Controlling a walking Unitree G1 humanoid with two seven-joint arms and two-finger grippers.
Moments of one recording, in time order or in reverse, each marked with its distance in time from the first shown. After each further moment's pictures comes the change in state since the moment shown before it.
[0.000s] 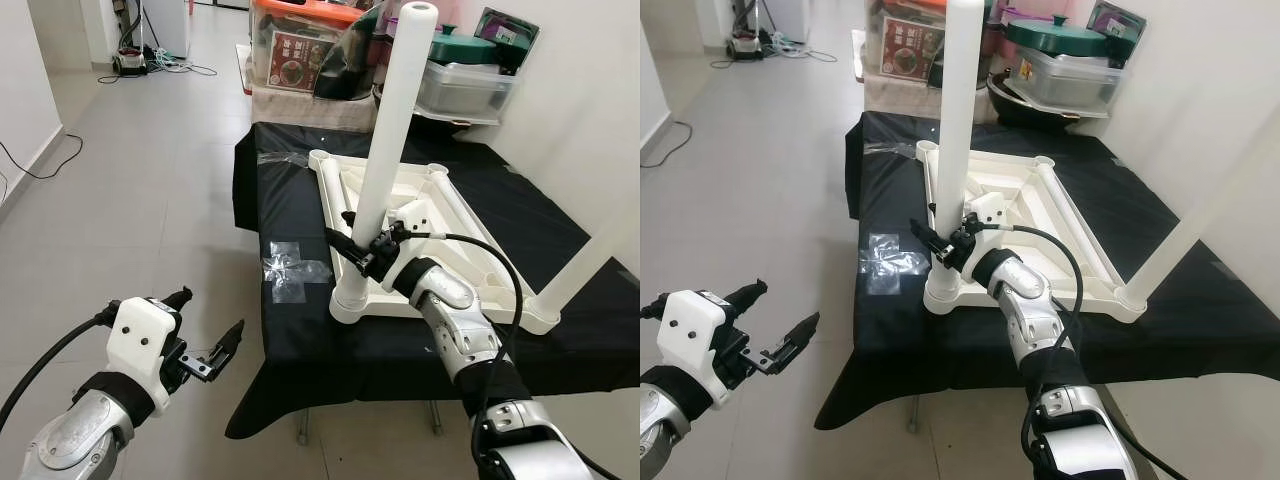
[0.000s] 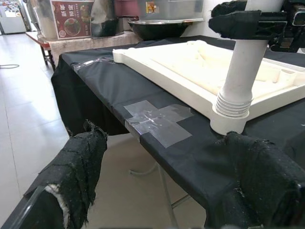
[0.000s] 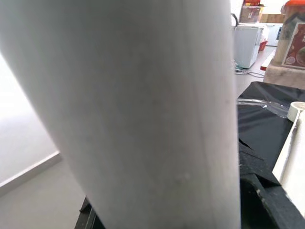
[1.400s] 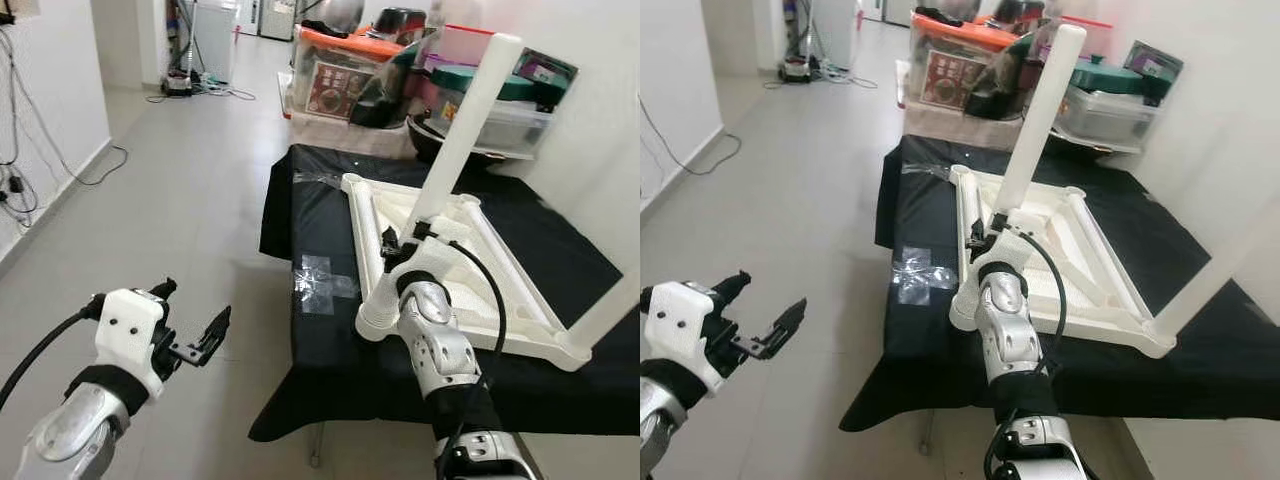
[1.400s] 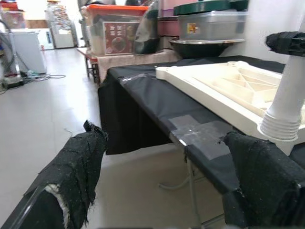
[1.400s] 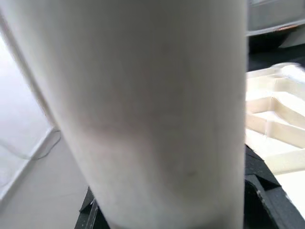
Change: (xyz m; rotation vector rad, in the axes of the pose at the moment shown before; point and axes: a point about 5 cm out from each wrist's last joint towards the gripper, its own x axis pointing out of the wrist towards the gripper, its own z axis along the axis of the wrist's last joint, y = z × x) left arm 0.006 0.011 0.002 0.001 -0.025 0.080; right arm -0.007 -0.005 -0.018 0.223 0.095 -0.757
